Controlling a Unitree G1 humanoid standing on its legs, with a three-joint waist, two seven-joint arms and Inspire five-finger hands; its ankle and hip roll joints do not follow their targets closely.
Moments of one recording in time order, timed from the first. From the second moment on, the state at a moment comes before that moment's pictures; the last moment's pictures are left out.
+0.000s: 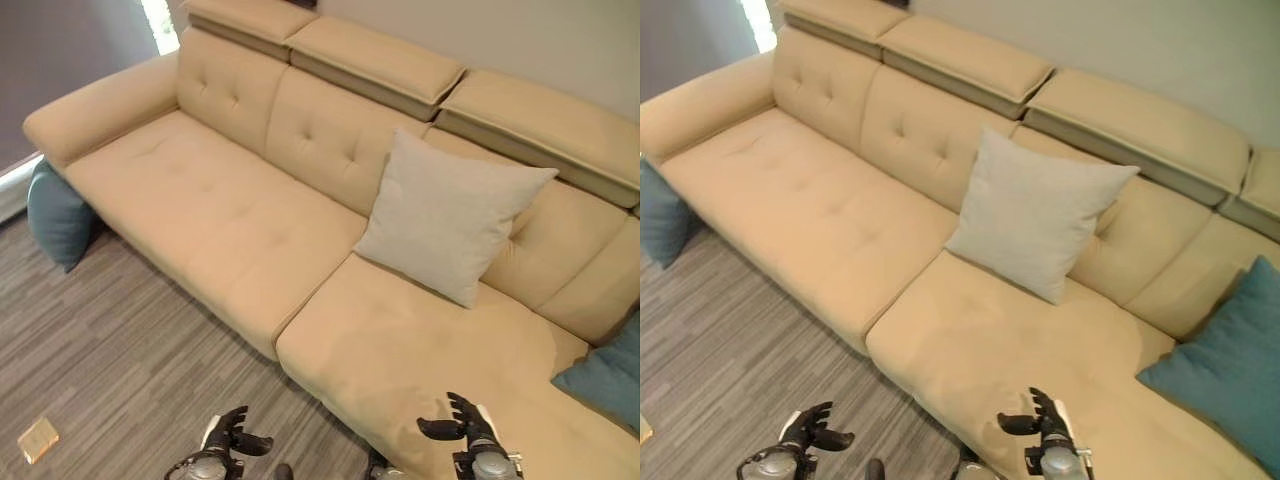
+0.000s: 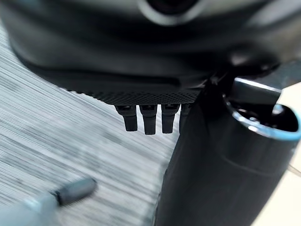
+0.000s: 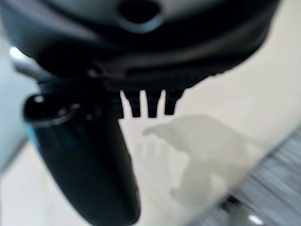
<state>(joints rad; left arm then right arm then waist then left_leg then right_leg) -0.05 0.26 -0.17 1.15 -0.13 -0.12 0.11 -0.04 -0.28 0.15 1.01 0.08 -0.10 -0.18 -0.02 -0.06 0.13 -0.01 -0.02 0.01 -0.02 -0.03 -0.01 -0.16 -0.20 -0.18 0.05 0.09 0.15</state>
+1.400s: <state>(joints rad) -0.01 0.28 -0.11 1.25 -0.16 -0.11 0.10 -0.04 -0.24 0.24 1.02 0.05 -0.08 -0.13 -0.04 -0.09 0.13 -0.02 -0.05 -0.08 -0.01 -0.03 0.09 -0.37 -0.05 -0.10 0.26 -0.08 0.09</state>
